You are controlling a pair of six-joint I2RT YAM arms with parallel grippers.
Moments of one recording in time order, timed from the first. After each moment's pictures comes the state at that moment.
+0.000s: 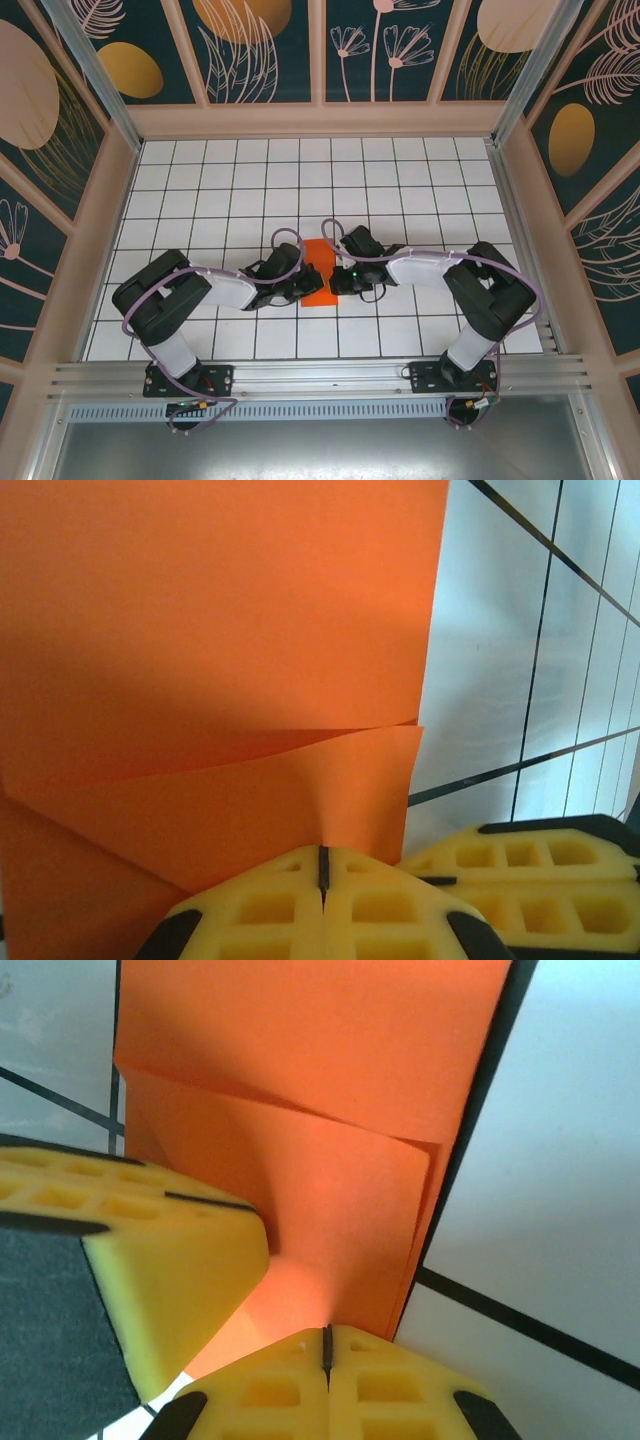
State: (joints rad) left arm -0.81 1.71 0.60 0.34 0.23 -1.14; right arm 0.75 1.64 0.78 -0.23 -0.36 0.56
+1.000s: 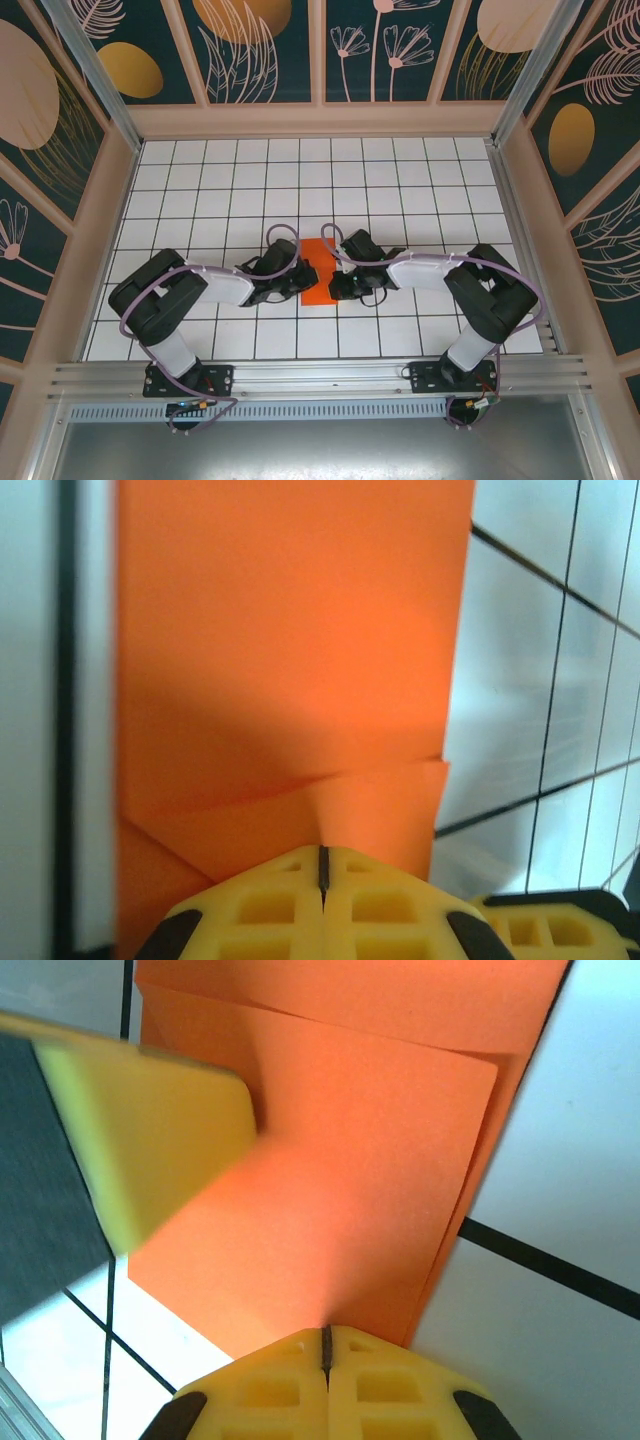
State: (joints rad) left arm -0.75 1.69 0.60 0.30 0.21 -1.08; right arm 0.77 1.64 0.74 -0.20 -0.39 0.55
